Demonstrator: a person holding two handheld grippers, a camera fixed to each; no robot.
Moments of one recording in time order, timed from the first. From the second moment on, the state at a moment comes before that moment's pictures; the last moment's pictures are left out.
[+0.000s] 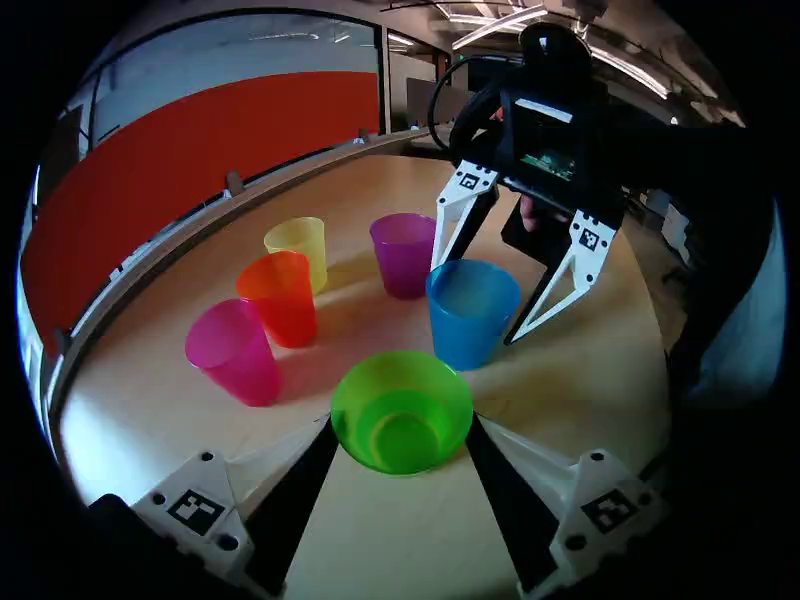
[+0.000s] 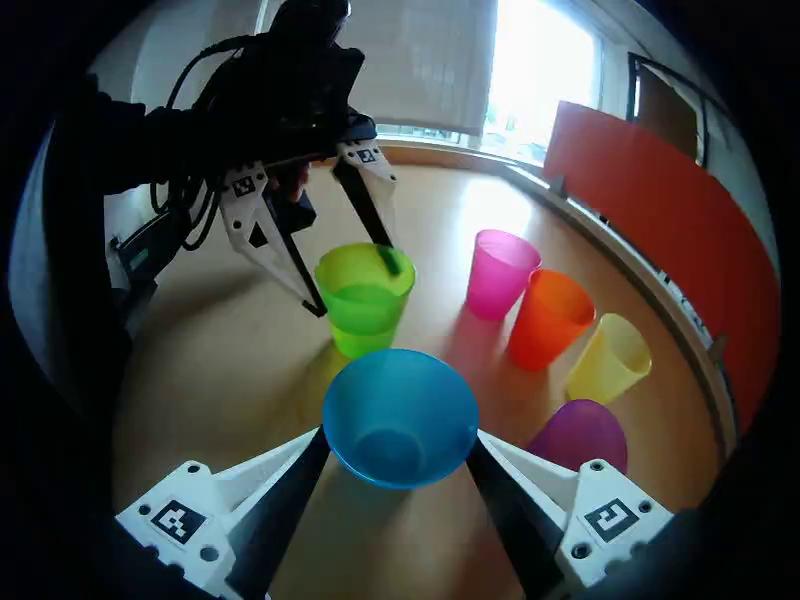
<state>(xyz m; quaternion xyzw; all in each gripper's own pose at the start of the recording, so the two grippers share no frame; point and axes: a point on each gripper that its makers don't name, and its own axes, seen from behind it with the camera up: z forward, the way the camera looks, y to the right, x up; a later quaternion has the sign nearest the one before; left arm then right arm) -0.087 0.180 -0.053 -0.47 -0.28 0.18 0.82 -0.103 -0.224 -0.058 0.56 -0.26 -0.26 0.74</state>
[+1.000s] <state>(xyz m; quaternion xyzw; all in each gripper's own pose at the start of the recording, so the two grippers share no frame) -0.098 0.149 -0.059 -0.45 -0.30 0.21 0.82 -0.101 -0.184 -0.071 0.54 -0.27 -0.26 0.76</state>
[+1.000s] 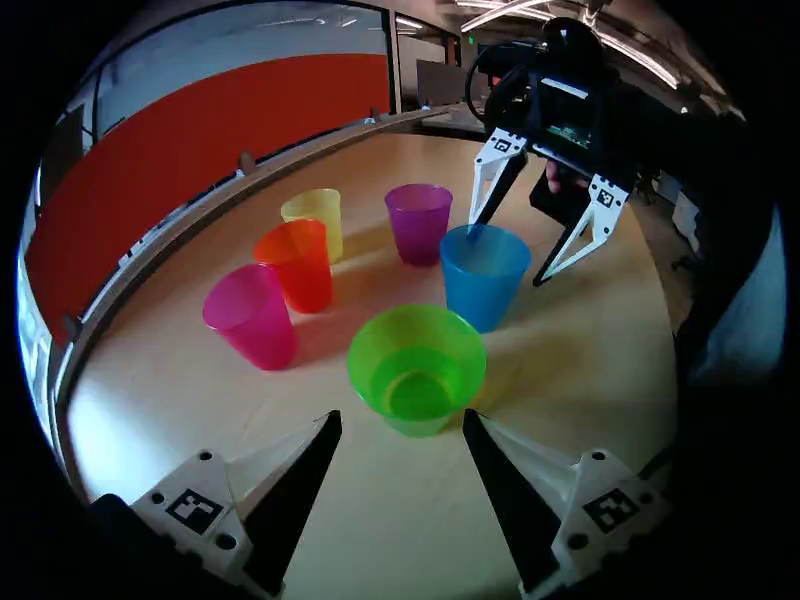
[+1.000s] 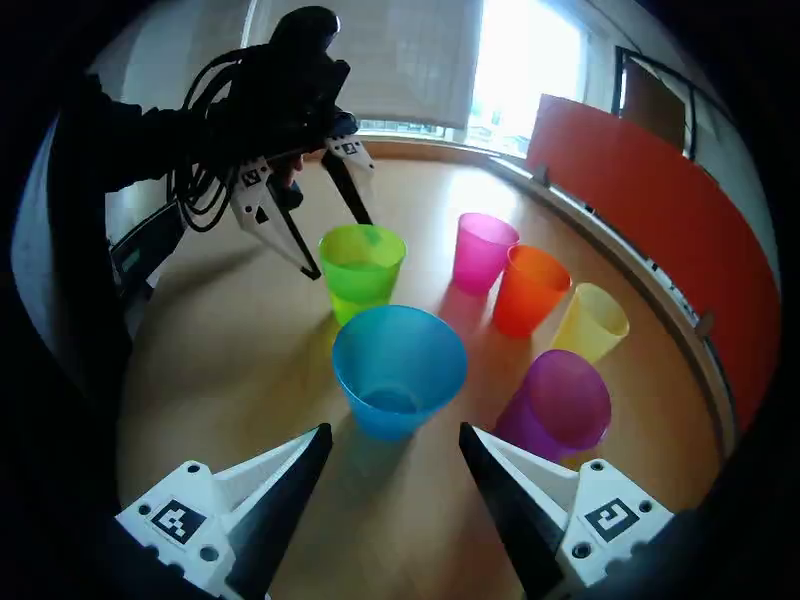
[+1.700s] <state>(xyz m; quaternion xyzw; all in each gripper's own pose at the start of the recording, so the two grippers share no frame) -0.085 0.119 -0.056 -0.40 -0.30 0.20 0.84 -0.094 -0.149 -0.076 0.49 -0.28 -0.23 0.79</state>
